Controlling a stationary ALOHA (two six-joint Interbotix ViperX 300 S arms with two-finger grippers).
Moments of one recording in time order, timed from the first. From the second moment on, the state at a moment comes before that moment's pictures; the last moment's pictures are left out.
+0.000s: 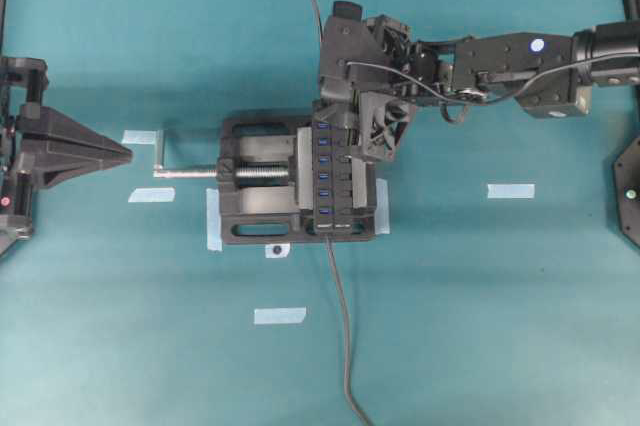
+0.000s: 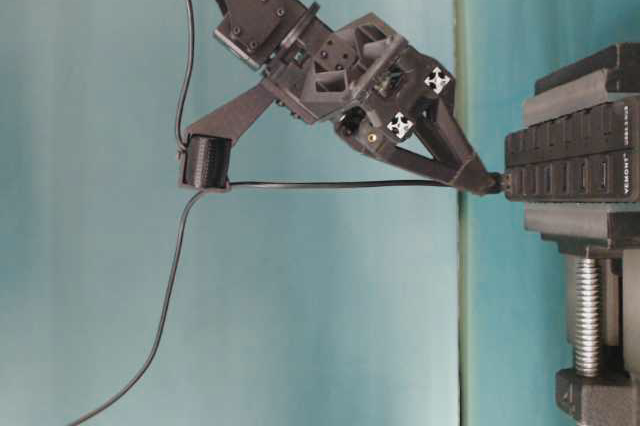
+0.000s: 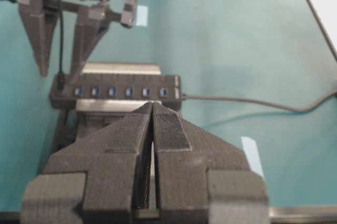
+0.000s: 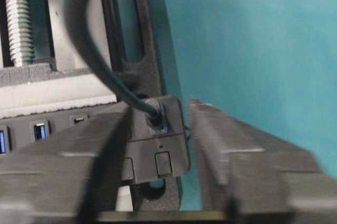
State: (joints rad) left arm 0.00 -0.95 1.12 0.01 0.06 -0.04; right arm -0.22 0.11 0.53 -0.12 0.17 0.02
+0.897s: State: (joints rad) left arm 0.00 -0.97 1.12 0.01 0.06 -0.05; right arm -0.21 0.10 0.53 -0.12 0.18 0.02
